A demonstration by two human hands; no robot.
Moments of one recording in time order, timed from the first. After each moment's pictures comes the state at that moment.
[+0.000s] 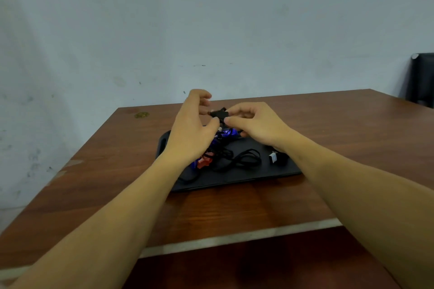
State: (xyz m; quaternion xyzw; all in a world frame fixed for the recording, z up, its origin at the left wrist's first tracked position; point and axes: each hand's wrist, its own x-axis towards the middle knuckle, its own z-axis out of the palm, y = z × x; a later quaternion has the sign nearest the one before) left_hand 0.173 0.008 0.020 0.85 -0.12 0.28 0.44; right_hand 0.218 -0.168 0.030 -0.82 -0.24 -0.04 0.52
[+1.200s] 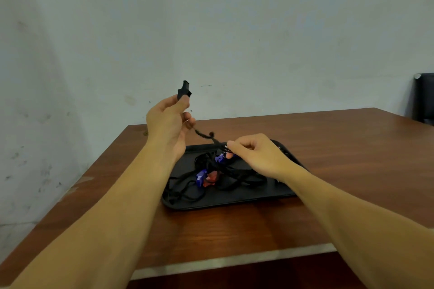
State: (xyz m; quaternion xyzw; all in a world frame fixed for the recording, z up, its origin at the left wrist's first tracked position) left_hand 0.178 0.031 0.075 0.50 0.05 0.25 0.83; right_hand 0.200 -0.166 0.018 -0.84 -0.27 -0.03 0.47
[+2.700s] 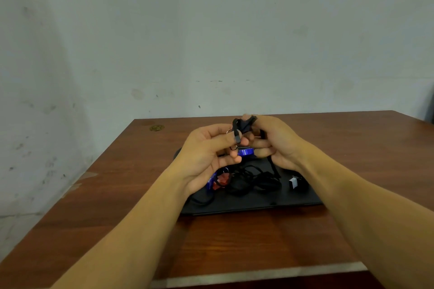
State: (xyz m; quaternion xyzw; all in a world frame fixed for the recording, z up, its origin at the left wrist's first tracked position) left_hand 0.166 0.019 0.030 0.58 -0.13 0.00 0.80; right_hand 0.232 -0.150 0.045 -0.67 -0.22 0.15 0.69
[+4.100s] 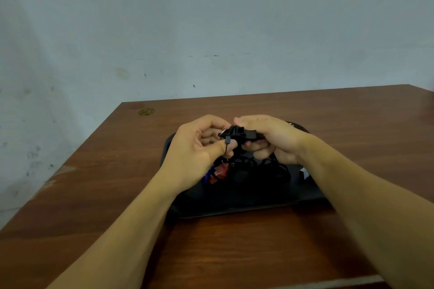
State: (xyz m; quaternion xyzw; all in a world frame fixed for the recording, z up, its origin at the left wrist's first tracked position) left_hand 0.195 0.037 -0.010 0.76 -0.17 0.16 0.61; right_hand 0.266 -0.148 0.009 -0.71 -0.23 0.24 0.62
